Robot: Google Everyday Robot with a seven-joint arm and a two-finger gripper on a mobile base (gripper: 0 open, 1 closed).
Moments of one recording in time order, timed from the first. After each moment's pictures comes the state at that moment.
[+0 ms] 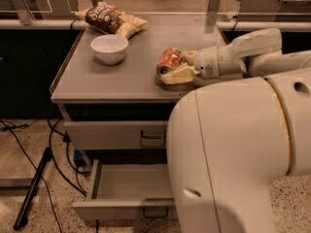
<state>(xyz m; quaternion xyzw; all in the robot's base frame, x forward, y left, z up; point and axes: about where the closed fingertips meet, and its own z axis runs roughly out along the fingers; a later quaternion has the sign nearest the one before) 0.674 -0.066 0.847 -0.47 0.68 0.34 0.45</state>
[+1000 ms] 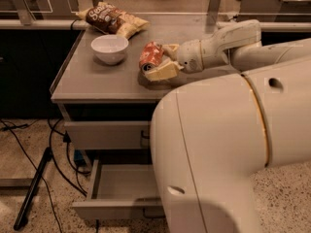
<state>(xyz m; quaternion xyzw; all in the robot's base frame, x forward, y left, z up) 0.675 -0.011 0.864 -0.53 0.63 0.35 0.45</state>
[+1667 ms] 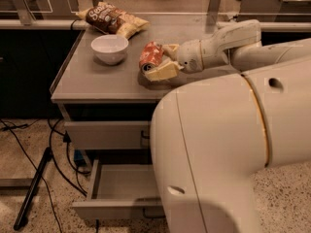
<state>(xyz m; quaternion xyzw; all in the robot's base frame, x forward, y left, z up) 0.675 -0.011 0.864 -0.53 0.63 0.35 0.45</state>
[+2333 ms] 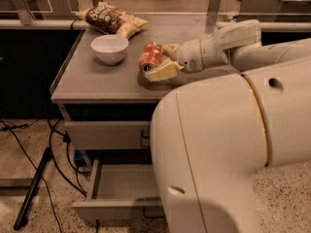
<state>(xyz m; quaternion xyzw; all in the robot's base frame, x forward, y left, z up) 0.675 -0.011 0.864 -0.53 0.63 0.35 0.45</state>
